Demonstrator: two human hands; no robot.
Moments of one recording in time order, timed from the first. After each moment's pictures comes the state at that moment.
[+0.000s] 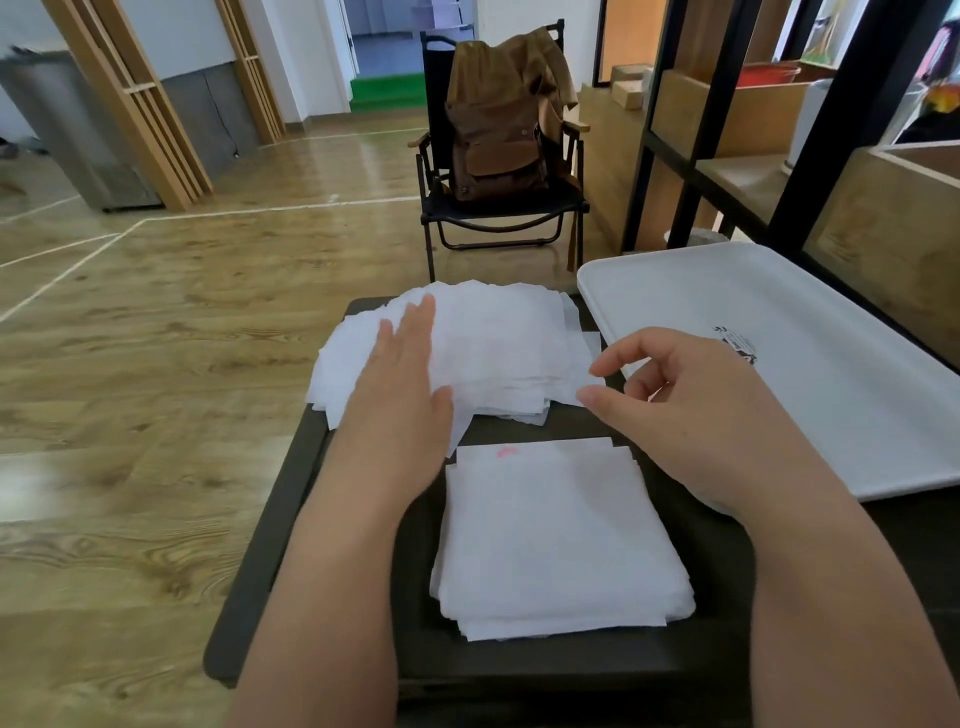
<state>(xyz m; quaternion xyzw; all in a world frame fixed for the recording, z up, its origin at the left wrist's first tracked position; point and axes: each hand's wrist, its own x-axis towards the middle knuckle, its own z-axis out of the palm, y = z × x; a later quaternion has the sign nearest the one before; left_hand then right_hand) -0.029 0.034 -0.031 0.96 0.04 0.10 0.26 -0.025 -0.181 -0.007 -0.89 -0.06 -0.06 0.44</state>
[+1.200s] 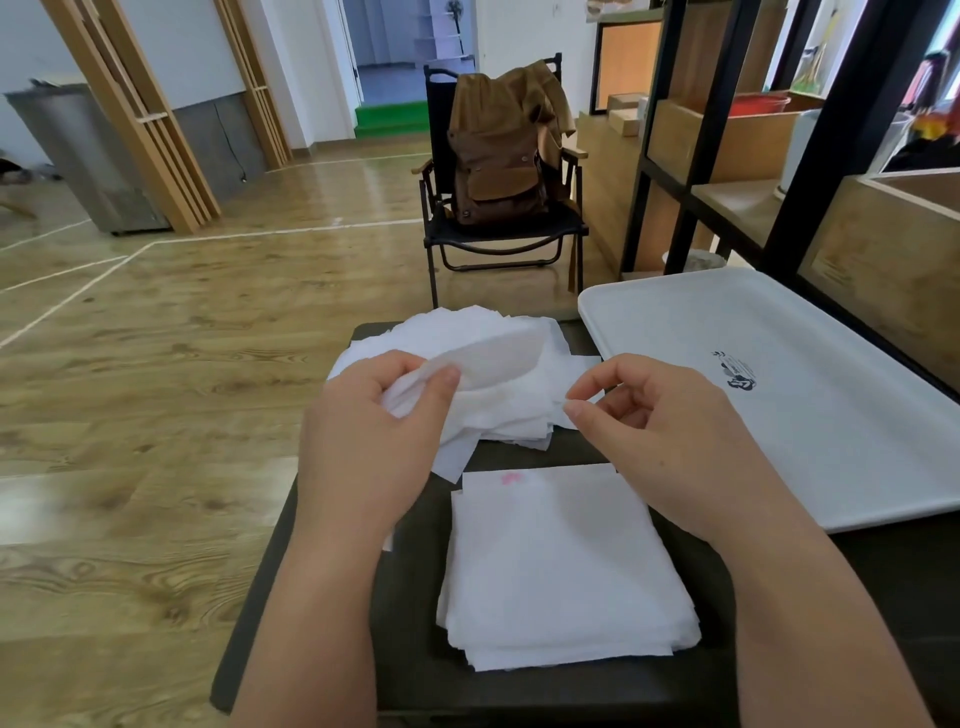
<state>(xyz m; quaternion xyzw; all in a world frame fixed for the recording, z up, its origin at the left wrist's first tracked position) -0.049 0.035 -0.009 0.85 0.09 0.26 0.44 -0.027 -0.168 -0.008 -0.86 -0.09 -0.06 0.49</state>
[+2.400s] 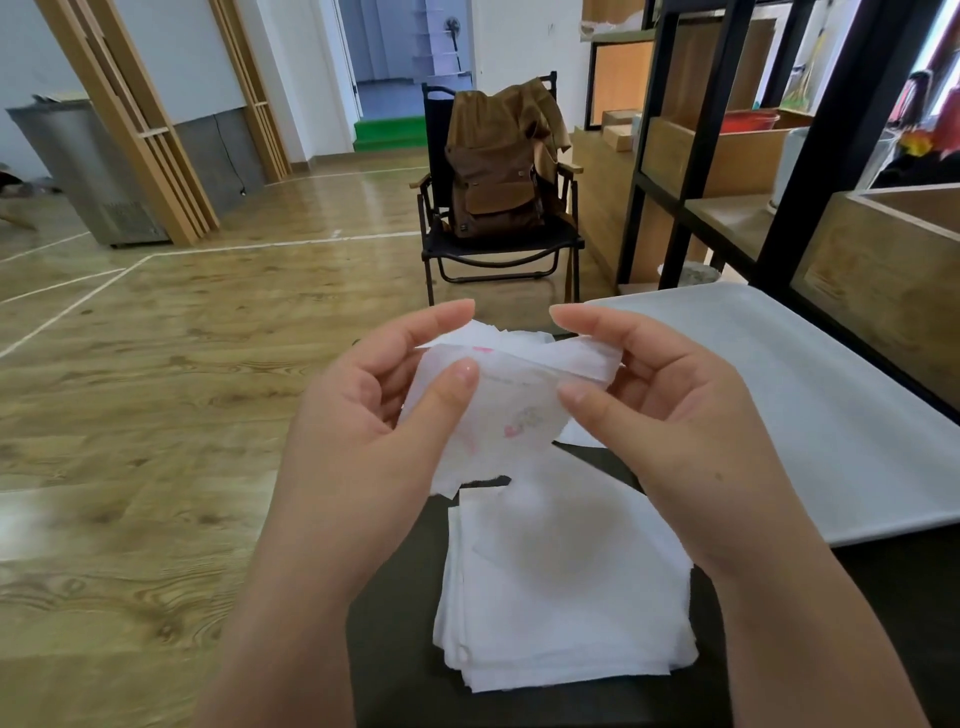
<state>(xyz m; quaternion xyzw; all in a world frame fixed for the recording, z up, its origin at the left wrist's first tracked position) -0.073 0.025 0.024 0.73 -0.09 0.18 0.65 -0.045 -0.156 0.019 -0.67 -0.21 -0.07 0.71</state>
